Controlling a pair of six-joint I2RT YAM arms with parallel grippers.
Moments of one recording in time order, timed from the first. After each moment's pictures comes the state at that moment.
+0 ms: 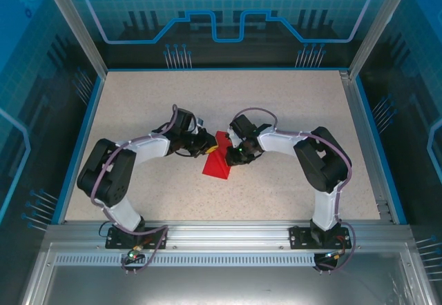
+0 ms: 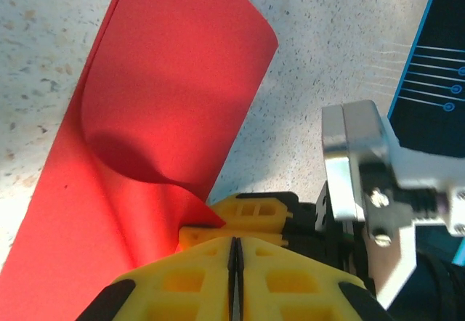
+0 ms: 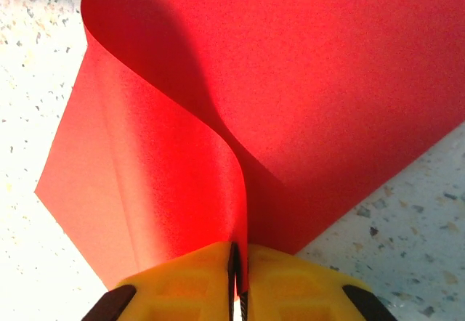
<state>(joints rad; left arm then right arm) -0.37 1.71 0.89 -0.04 0.63 -1.01 0.64 1.92 1.16 -0.48 -0.34 0.38</state>
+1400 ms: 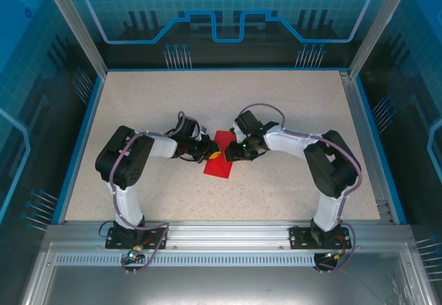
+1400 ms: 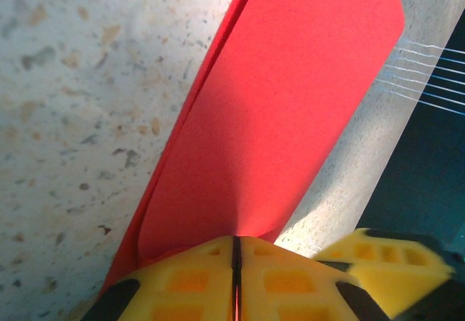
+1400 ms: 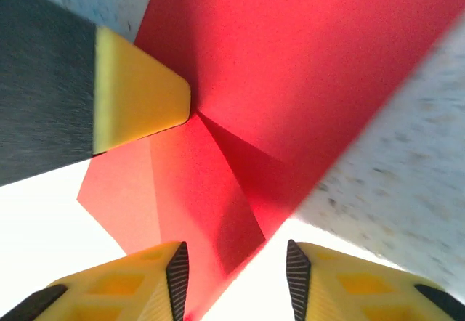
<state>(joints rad) -0.37 1.90 0.86 0.13 0.68 -1.05 0.60 1.80 1.12 -0.49 -0.32 0.45</state>
